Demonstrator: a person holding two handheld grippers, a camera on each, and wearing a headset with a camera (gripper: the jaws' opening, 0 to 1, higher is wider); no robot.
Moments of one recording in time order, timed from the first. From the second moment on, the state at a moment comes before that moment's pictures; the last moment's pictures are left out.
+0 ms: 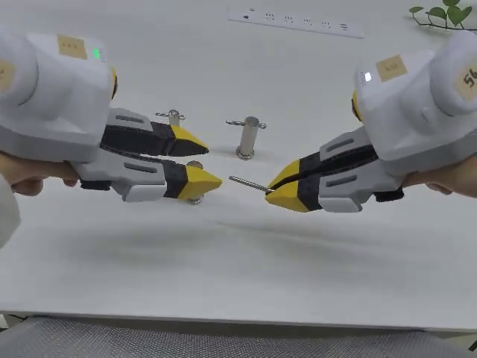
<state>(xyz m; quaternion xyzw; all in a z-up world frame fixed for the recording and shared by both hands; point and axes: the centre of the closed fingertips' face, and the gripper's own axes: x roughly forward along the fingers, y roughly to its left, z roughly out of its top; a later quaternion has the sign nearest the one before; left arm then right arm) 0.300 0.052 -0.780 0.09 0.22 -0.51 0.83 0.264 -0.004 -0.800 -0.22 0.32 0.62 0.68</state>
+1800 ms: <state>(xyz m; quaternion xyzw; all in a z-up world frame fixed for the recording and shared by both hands) 0.301 0.060 -0.848 0.06 0.27 -0.49 0.83 0.282 0.021 -0.821 -0.24 0.37 0.61 0.66</state>
